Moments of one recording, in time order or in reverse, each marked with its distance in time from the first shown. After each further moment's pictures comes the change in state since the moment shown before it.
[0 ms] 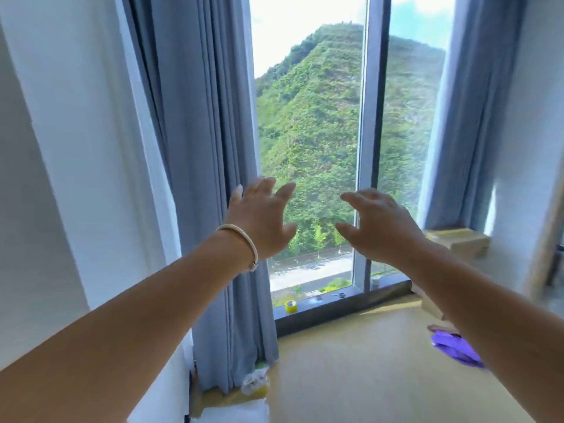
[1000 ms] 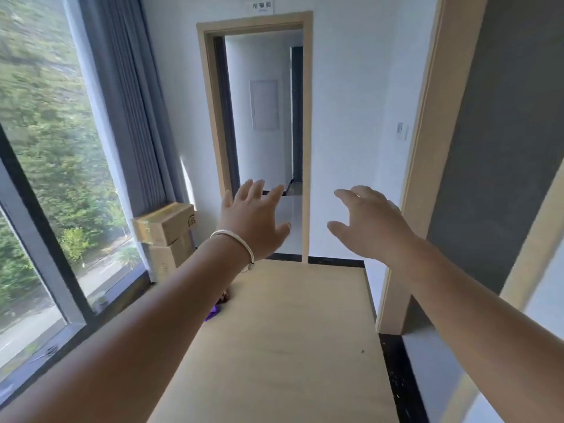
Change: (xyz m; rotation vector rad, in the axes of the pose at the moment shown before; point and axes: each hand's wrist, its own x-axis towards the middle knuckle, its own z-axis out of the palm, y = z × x) left_hand 0.112 0.599 0.083 -0.585 -0.068 0.815; right_hand -0.259 0.423 -0.203 -0.518 -0.010 0.986
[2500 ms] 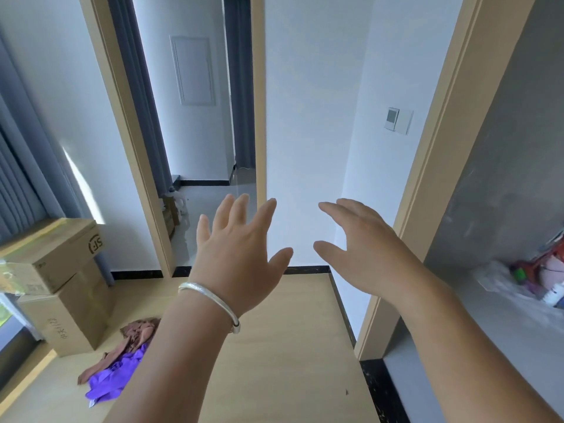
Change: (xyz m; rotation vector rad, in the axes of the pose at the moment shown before) left_hand 0.344 -0.101 0.214 -0.262 -0.075 0.071; right_hand 0.355 0.055 0.164 0.105 -0.032 0.133
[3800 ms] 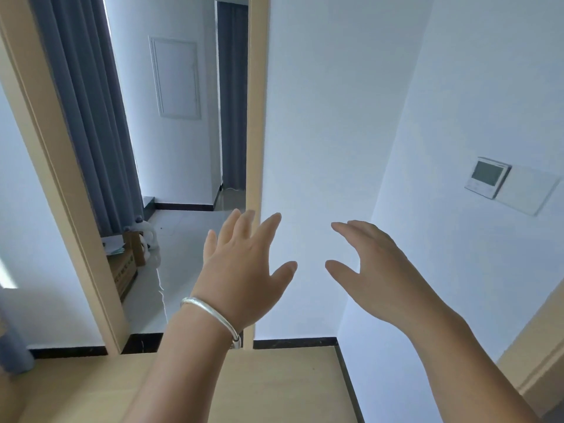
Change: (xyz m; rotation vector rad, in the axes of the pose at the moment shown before) left_hand 0.481 -0.129 0.178 -0.159 -0.023 0.035; right_hand 0.481 0.132 0.121 -0.014 0.046 0.045
